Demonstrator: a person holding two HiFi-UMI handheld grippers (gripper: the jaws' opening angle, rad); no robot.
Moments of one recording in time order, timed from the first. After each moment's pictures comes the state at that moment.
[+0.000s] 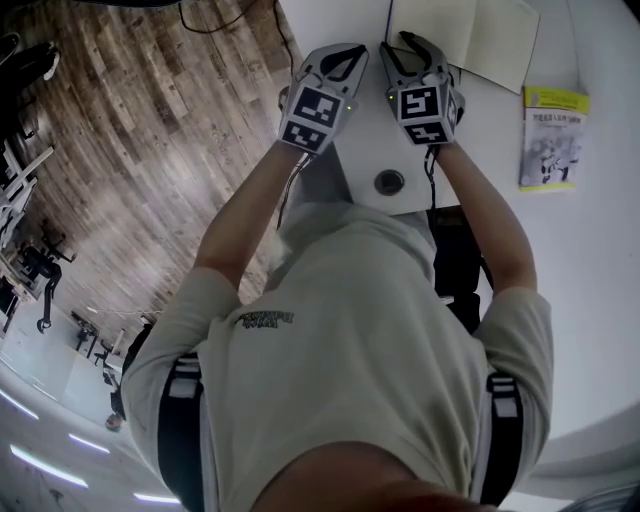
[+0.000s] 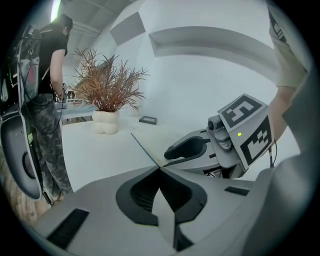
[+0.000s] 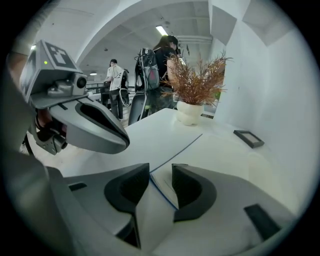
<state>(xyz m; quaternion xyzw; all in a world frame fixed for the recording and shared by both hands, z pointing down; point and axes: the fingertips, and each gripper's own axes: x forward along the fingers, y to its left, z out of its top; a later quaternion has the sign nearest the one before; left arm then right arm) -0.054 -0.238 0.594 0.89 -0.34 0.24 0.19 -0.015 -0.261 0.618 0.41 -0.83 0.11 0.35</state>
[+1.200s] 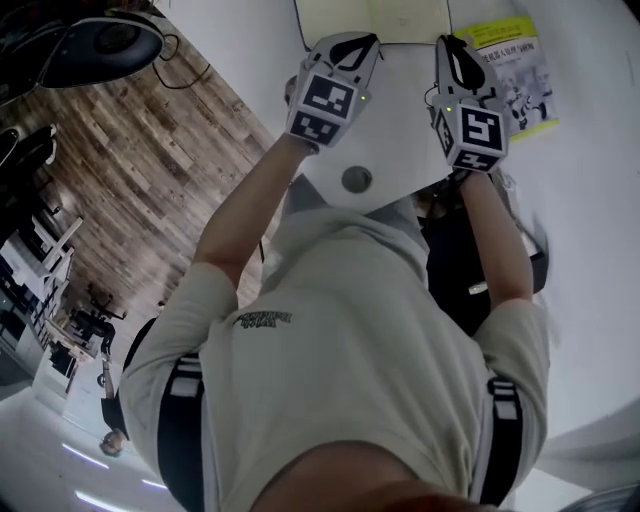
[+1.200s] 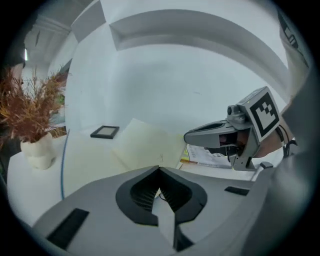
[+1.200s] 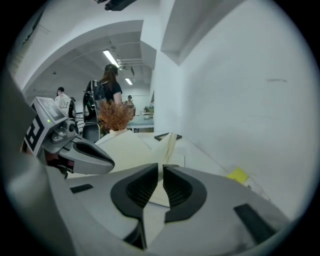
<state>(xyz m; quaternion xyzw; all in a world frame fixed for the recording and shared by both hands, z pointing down) 0.115 -0.231 0.550 0.93 -0.22 0.25 0.14 0.210 -0.218 0.519 0.65 -0.71 0.17 0.19</state>
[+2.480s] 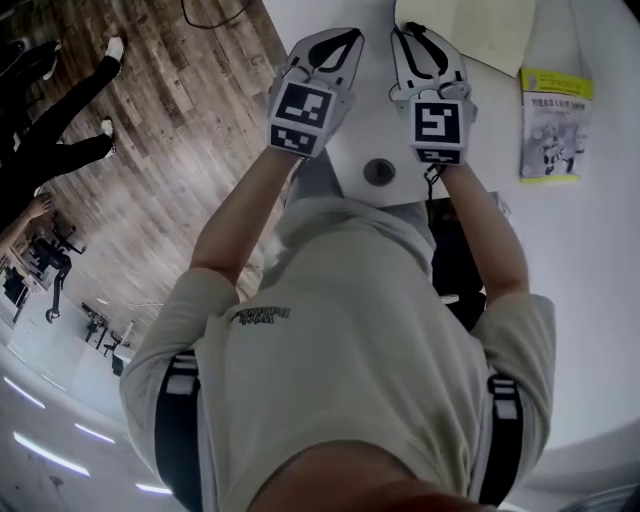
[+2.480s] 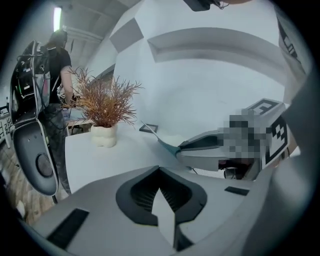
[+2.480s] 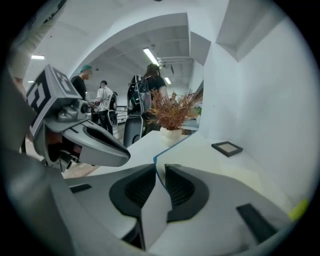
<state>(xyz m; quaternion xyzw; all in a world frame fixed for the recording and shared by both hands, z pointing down) -0.029 -0.242 0.549 0.88 -0.38 0.23 0.18 0.025 -0.254 0.543 0.48 -0.84 0.10 0.24</state>
